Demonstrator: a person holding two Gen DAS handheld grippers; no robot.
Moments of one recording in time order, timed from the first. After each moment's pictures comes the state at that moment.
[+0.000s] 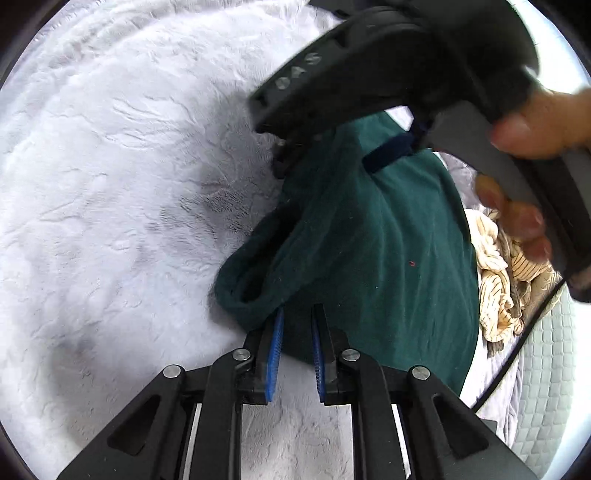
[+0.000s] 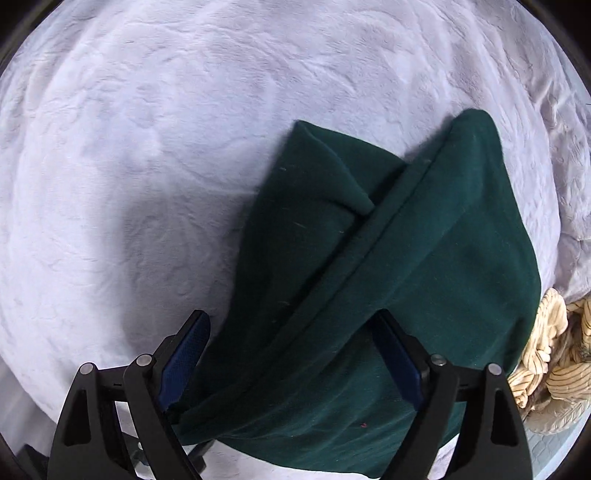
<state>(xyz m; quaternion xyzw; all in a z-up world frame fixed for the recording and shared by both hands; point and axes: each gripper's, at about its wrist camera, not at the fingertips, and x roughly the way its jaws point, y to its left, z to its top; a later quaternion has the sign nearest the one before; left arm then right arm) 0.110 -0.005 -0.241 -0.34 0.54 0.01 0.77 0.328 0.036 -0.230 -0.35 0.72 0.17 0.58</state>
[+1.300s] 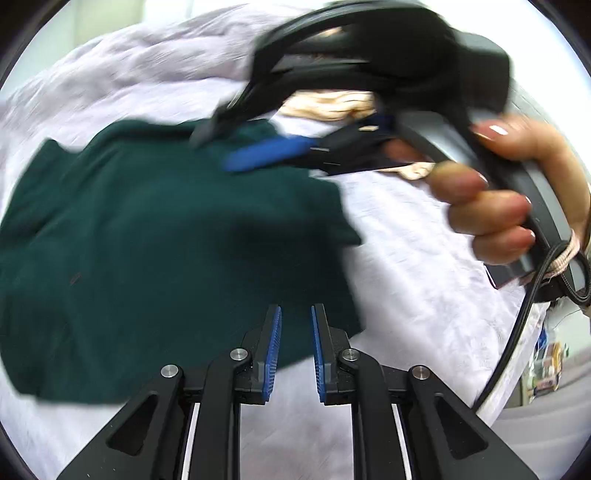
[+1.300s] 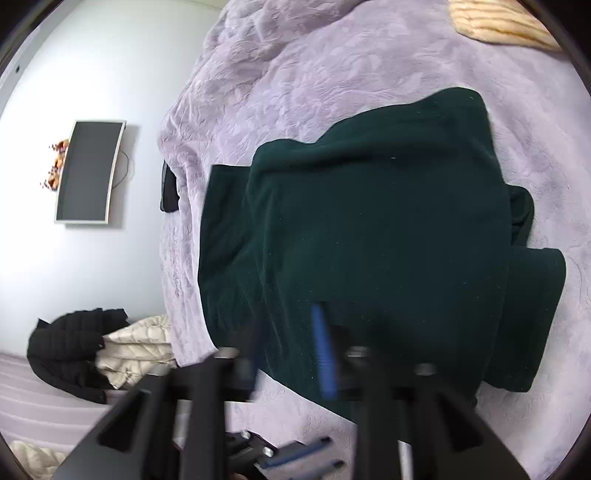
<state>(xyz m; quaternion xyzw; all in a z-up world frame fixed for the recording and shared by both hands) 0.137 -0.253 -0.165 -0.04 0.55 -0.24 0.80 0.328 -0.388 -0.147 0.28 0.63 0.27 0.67</state>
